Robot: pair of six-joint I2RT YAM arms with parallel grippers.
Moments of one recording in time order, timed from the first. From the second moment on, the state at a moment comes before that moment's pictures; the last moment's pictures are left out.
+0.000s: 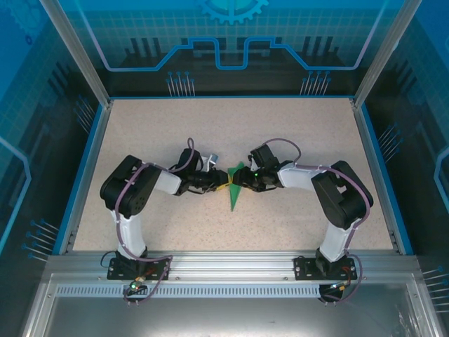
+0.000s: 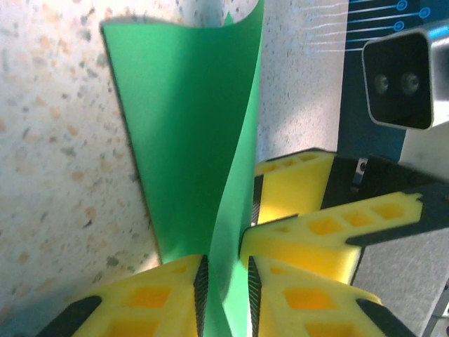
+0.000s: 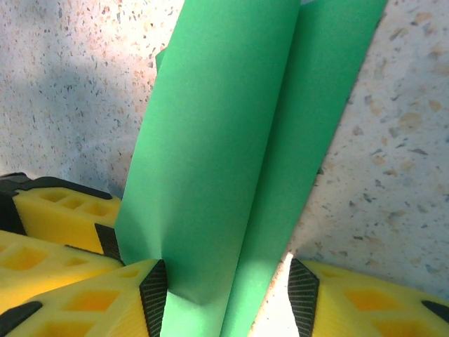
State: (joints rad) left arm -0.39 1.93 0.77 0.47 0.82 -0.90; right arm 0.54 1.80 0.93 -0.14 -0.35 0.78
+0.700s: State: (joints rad) left arm -0.39 1.97 0.81 0.46 0.82 -0.87; right arm 0.49 1.73 0.96 -0.14 -0.40 0.78
